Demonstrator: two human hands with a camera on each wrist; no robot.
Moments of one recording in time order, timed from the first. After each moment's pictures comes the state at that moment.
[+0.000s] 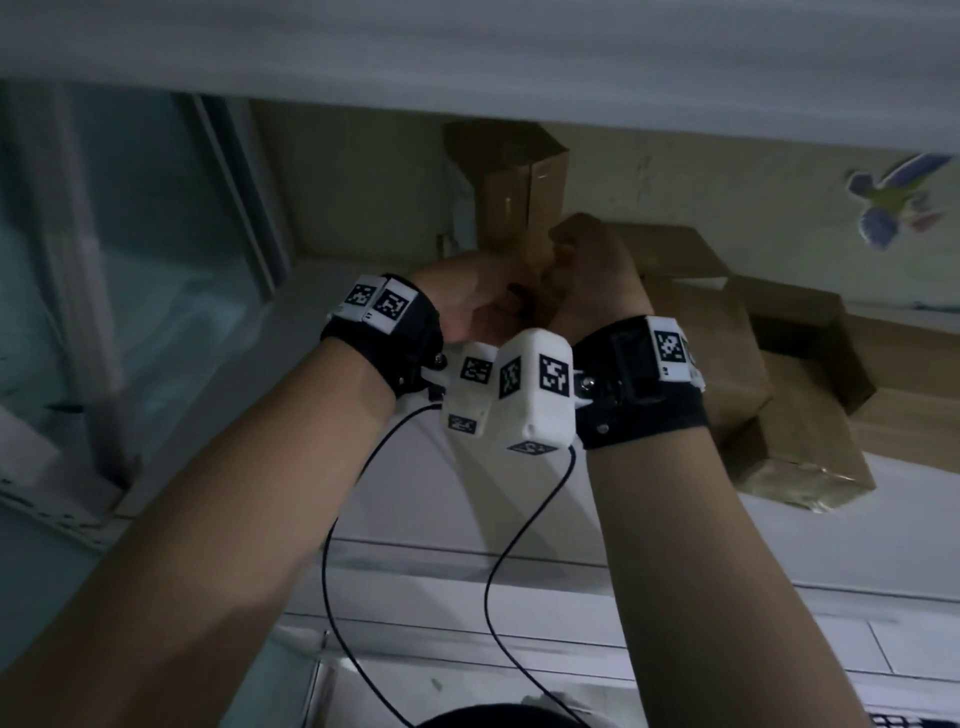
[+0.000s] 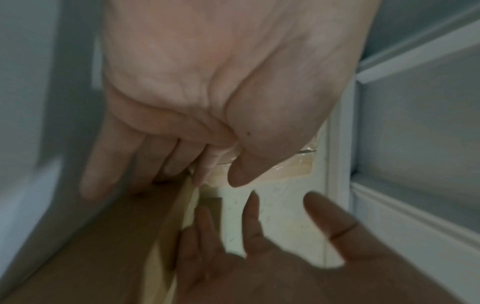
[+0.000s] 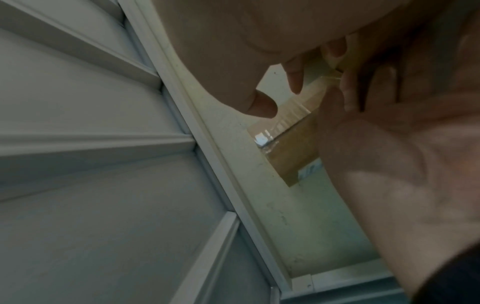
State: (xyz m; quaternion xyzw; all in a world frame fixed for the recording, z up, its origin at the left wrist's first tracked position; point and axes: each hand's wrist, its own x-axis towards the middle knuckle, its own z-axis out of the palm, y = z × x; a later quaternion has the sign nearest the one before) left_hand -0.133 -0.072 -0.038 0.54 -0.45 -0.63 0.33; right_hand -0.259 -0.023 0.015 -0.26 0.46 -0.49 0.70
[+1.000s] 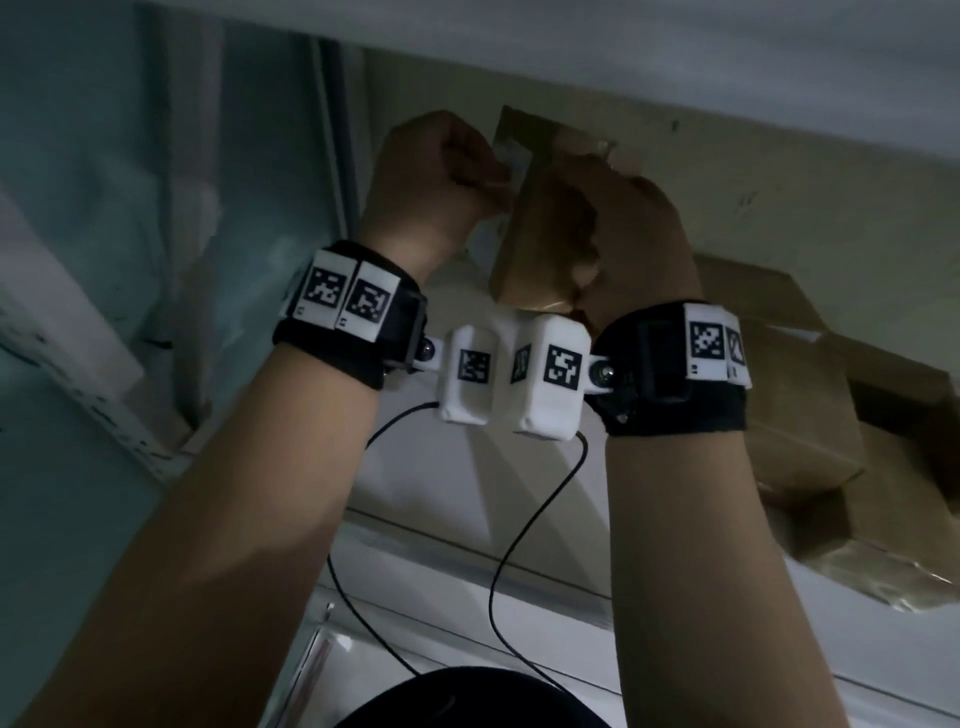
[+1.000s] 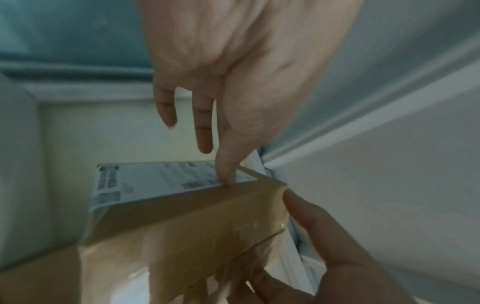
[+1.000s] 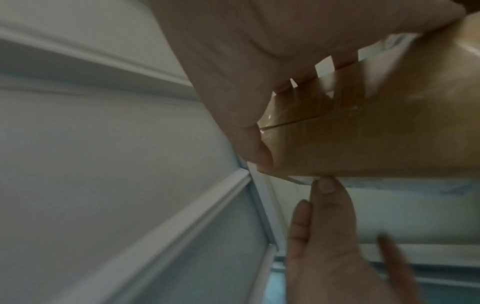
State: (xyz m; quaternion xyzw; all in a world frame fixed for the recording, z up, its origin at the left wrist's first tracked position) left_hand -0.040 -0.036 0.007 0.59 -0.55 -0.13 0.58; right_hand -0.218 -0.050 0.019 -0.50 0.37 -0.51 0.60
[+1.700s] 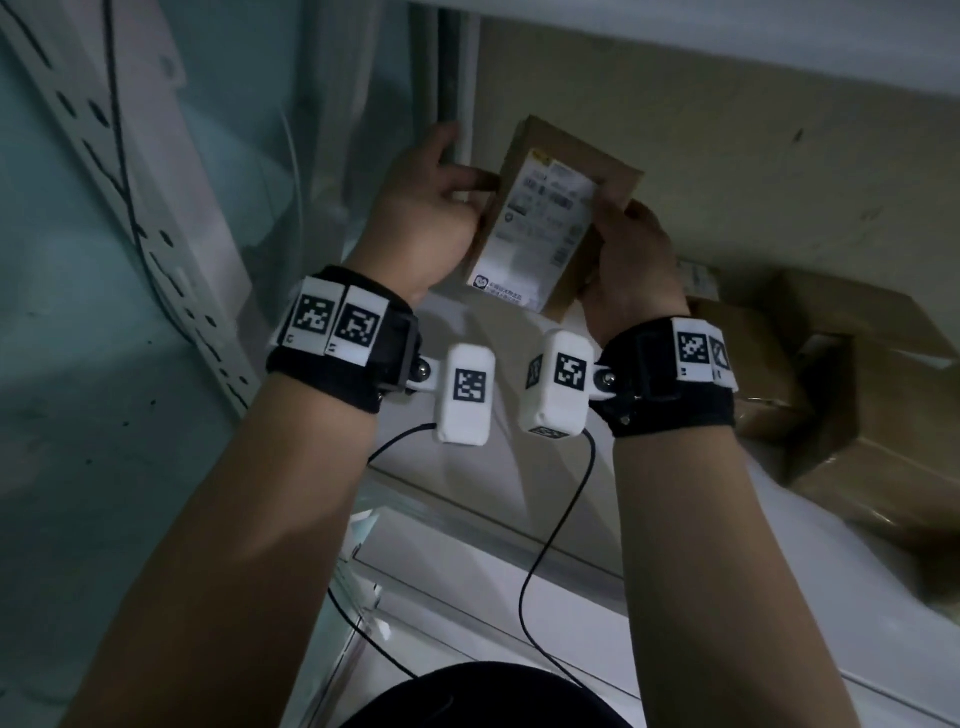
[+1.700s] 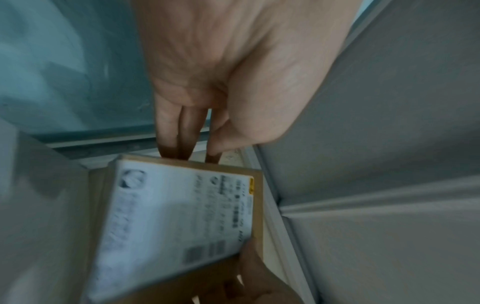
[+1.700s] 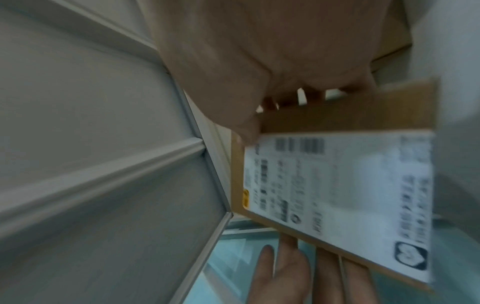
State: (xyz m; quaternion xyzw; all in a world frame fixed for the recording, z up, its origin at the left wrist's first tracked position) left_hand 0.039 0.020 -0.007 0.61 -0.46 -0.25 0.60; right_hand -0.129 -0.052 -0.019 -0.44 0.39 -0.49 0.65
